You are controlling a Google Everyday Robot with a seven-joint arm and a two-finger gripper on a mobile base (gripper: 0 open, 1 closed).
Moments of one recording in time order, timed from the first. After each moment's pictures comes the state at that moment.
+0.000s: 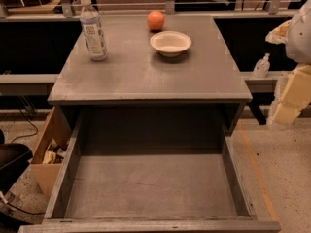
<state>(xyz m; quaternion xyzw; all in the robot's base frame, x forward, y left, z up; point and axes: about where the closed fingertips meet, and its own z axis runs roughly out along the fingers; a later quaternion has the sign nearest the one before) 0.438 -0.214 0.988 -0.60 0.78 -0.05 0.18</state>
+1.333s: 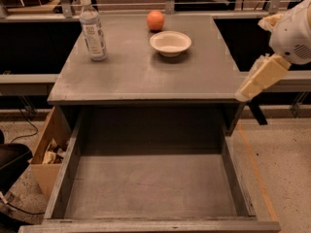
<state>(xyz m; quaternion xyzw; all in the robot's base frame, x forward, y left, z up) 0.526 -0.206 0.977 -0.54 0.77 -0.02 0.34</state>
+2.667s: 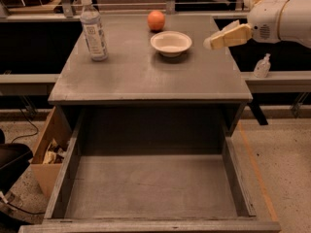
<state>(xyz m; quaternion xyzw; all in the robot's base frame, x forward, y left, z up) 0.676 -0.182 1.007 -0.41 0.68 0.13 0.59</state>
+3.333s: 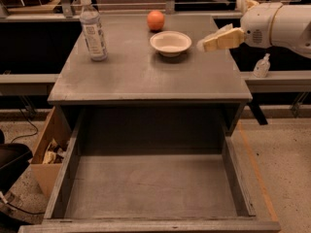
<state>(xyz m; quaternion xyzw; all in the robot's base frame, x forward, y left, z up) 0.673 -0.167 1.002 -0.40 0.68 0.15 0.60</state>
